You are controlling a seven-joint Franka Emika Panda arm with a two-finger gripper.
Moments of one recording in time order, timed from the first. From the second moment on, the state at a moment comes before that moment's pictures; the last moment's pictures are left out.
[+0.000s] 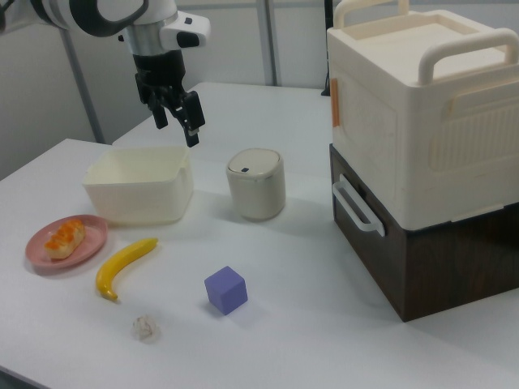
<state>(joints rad) -0.31 -0.01 0.16 -1.55 0.08 1.63 0.14</state>
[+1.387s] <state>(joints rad) -0.30 -0.01 0.17 -1.55 0.02 1.63 0.14</state>
